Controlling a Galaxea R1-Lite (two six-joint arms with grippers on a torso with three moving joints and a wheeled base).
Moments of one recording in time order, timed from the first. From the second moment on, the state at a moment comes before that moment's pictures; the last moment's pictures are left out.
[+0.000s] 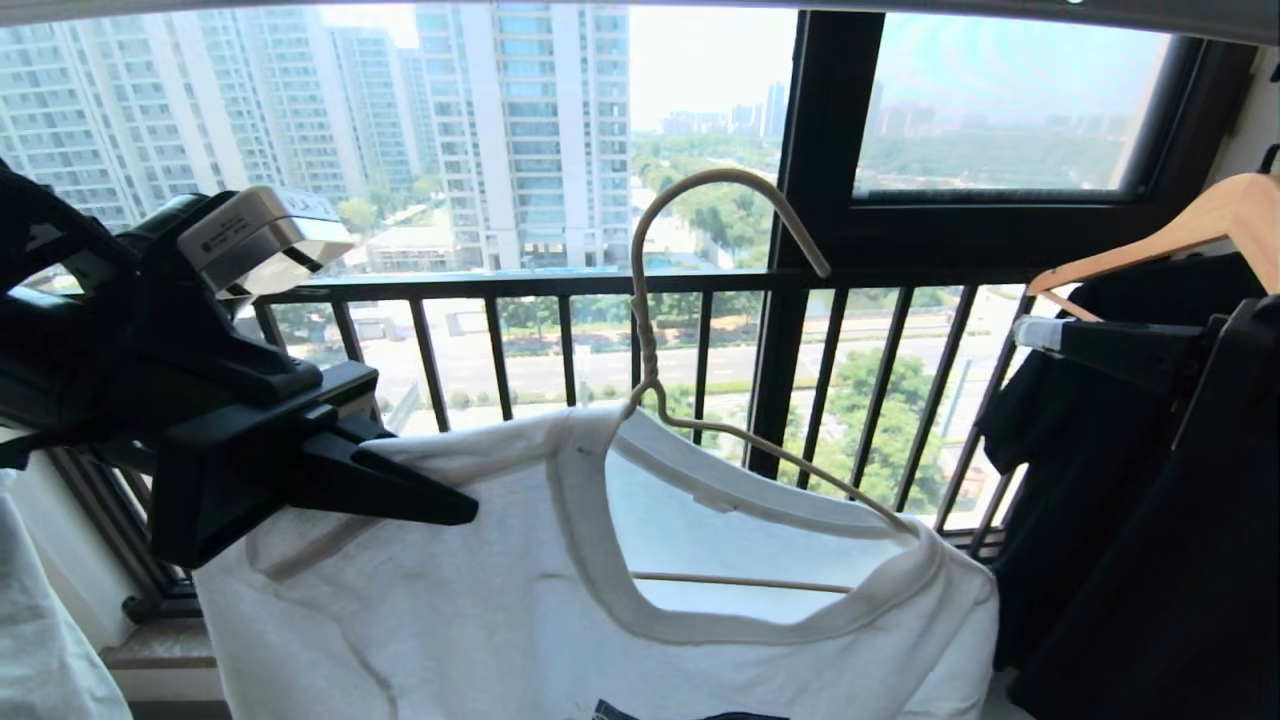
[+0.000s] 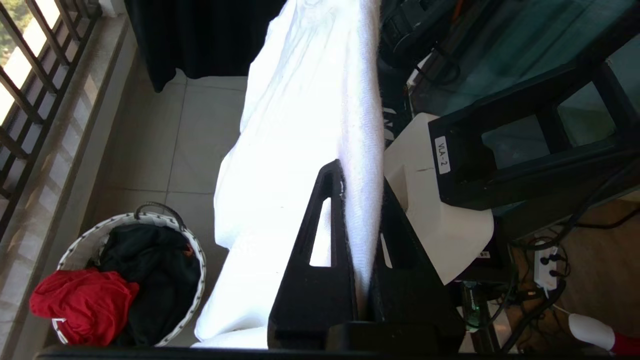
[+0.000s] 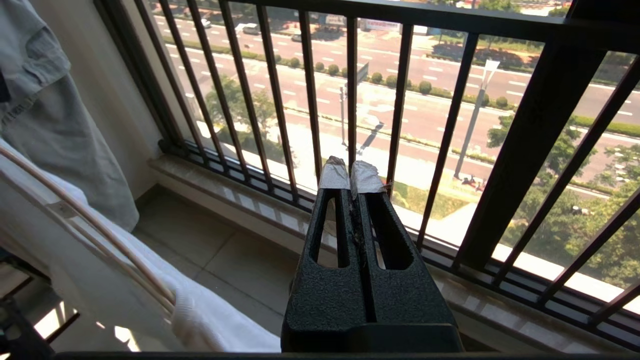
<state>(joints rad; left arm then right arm) -0.24 1.59 -1.49 1.06 -1.23 0.91 0.28 1.17 -0.87 -0.22 0.33 0.07</state>
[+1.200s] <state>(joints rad) -0.19 1.53 -1.42 1.07 -1.22 0.86 0.28 1.14 -0.85 -0.23 0.33 0.07</state>
